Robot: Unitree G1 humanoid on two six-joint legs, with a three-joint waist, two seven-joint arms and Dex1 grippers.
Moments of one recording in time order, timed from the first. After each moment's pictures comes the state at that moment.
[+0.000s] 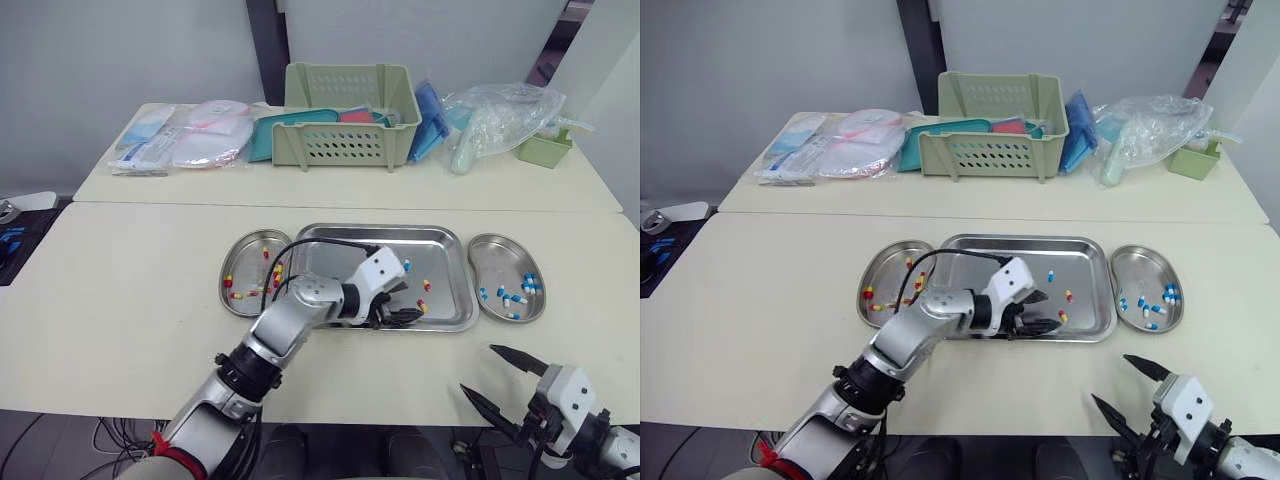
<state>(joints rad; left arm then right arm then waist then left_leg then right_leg) -0.58 0.17 -0.50 0.03 -0.17 0.62 -0.73 0.64 -0.55 -0.27 -0.45 0.30 -0.07 0.84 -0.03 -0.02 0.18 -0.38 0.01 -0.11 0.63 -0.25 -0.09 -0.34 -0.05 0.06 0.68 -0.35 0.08</state>
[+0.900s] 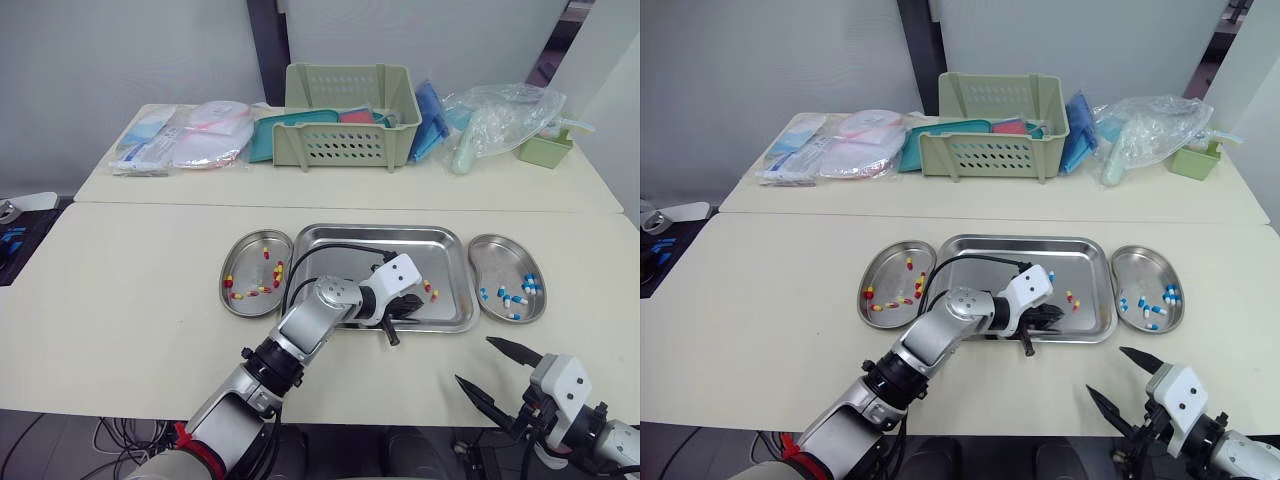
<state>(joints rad) -0.62 0.09 -0.52 0.17 -0.05 0.55 -0.75 0.63 -0.55 -0.27 -0.57 0.30 0.07 0.78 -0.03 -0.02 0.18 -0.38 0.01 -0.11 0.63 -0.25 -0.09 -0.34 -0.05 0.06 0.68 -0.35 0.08</state>
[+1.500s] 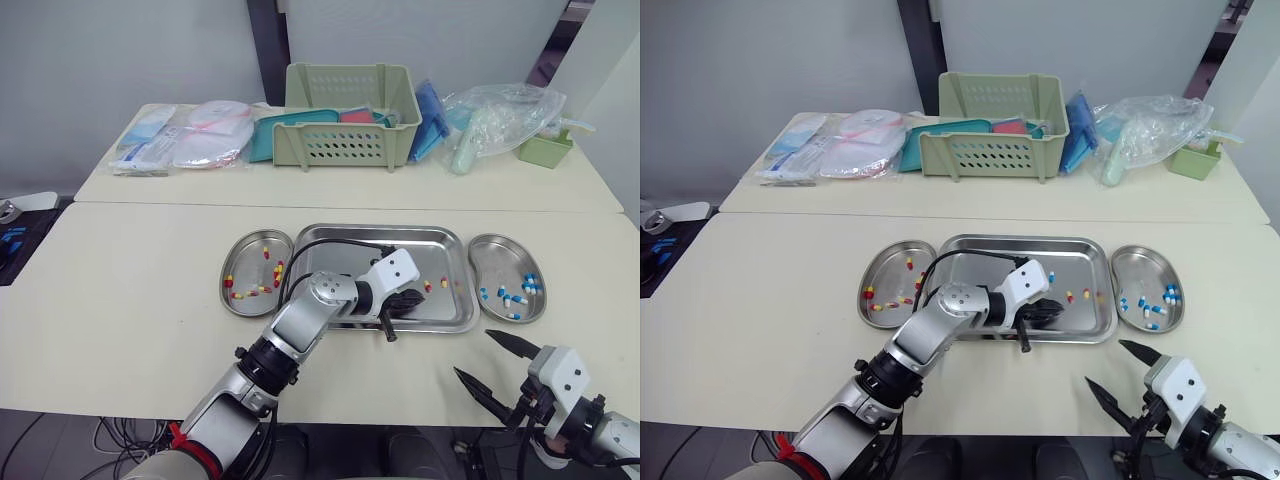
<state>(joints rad) -0.61 0.12 -0.48 0.09 -0.08 0.54 -0.80 0.59 -0.55 -0.27 -0.58 0.30 0.10 0.76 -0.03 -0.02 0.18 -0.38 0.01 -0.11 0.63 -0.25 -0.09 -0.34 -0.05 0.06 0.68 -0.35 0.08</state>
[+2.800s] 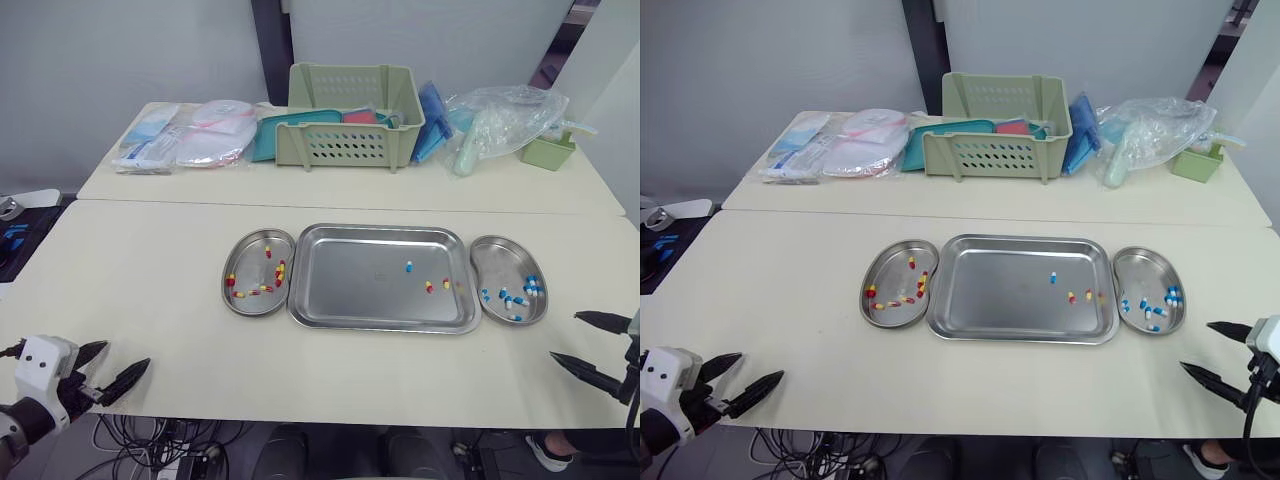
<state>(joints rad) 0.37 0.69 0.63 0.07 -0.36 0.17 -0.93 0.42 -0.92 -0.59 -0.13 0.41 0.13 1.13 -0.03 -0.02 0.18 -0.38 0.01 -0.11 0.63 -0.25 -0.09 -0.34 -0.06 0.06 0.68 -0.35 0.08</state>
